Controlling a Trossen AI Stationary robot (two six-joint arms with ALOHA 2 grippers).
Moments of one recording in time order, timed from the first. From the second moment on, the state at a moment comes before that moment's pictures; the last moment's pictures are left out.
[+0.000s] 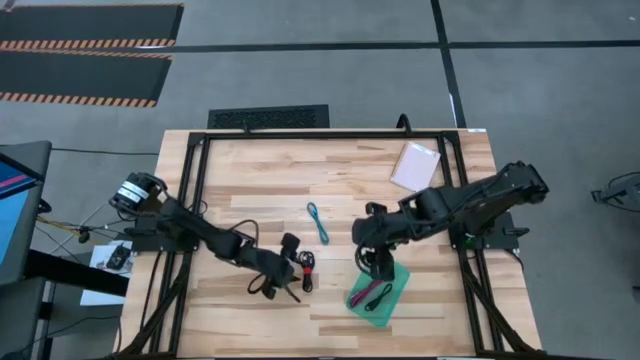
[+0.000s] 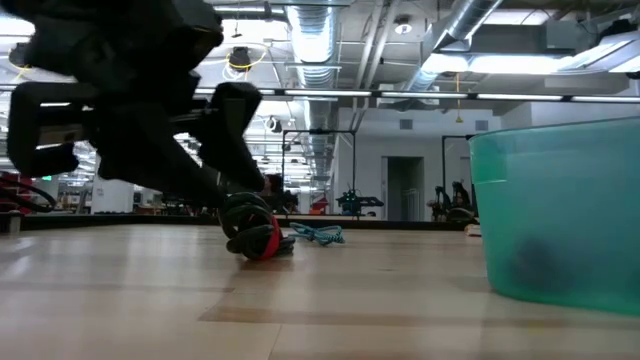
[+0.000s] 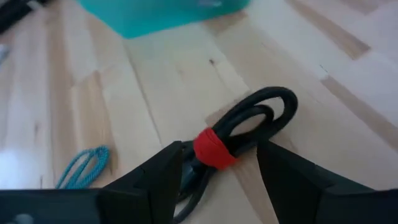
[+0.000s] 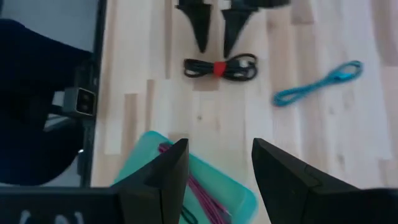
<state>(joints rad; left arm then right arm) -0.41 1.66 0.68 0.28 -0.20 0.29 0.33 1.56 1.58 -1.00 0.05 0.36</state>
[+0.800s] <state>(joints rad) -0.24 1.66 0.86 -0.03 0.15 0.71 0.46 1.58 1.58 -0.97 0.16 0.40</state>
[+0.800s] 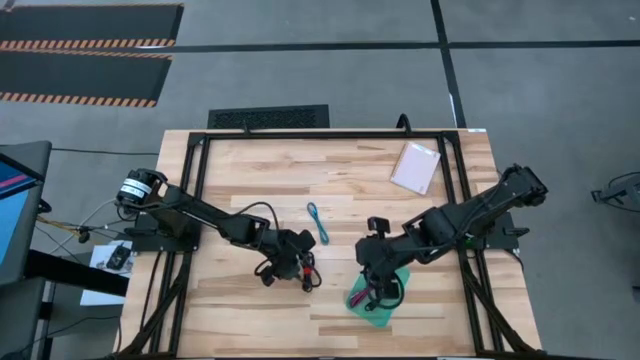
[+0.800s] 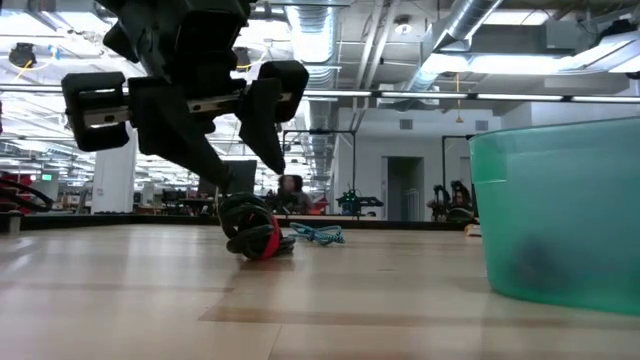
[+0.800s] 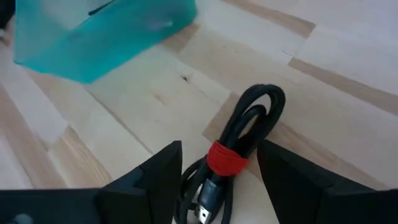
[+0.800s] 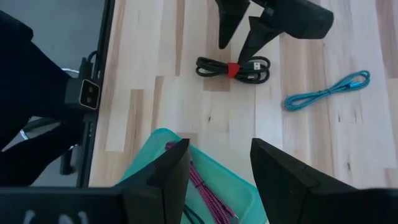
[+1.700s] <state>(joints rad) -0.23 1.87 1.01 -0.21 0.24 0.71 0.47 1.58 1.58 -0.95 0.21 0.38</state>
